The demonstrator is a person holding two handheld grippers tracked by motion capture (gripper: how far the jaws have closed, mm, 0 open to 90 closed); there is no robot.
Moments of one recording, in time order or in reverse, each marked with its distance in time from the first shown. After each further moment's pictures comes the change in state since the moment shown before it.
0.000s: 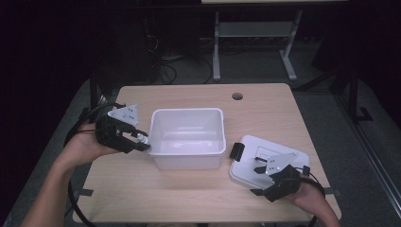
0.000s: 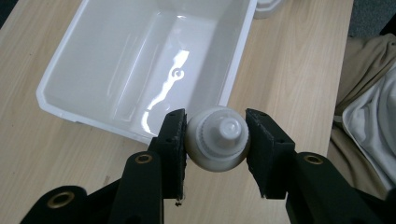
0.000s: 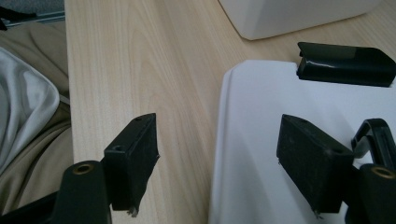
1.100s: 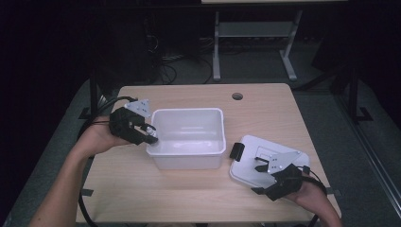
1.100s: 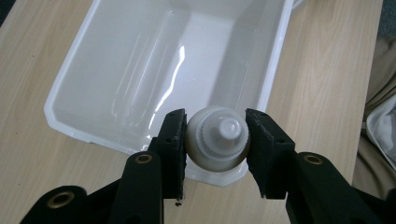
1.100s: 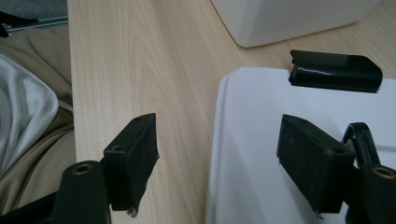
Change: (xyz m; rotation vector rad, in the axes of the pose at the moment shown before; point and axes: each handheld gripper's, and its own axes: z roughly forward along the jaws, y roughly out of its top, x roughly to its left) left arm 0.024 0.015 0.026 0.035 -0.001 -0.007; right arm -0.002 0.002 -0.006 -0.020 -0.003 -0.005
